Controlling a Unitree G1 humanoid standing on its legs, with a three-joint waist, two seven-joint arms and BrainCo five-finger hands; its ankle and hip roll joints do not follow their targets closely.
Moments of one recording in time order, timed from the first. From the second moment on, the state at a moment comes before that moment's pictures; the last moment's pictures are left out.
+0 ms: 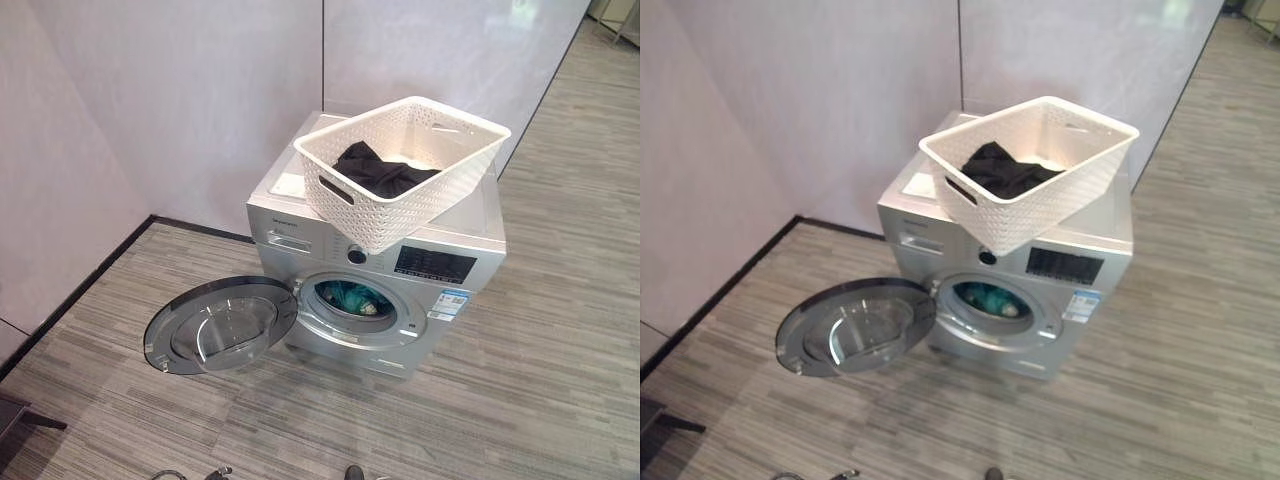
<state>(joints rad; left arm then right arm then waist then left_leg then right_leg) -0.04 0.20 -0.25 1.39 0.08 -0.09 -0.02 0.08 -0.30 0.18 1.37 0.10 -0.06 0.05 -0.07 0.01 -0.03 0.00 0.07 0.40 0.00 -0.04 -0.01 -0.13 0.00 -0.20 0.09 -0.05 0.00</state>
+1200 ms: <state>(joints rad) -0.19 0.22 -0.32 1.39 0.04 -0.11 0.00 0.09 -0.40 0.12 1.24 0.11 -0.07 0.00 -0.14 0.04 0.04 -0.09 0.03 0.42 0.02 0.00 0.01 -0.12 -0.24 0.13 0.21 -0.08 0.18</state>
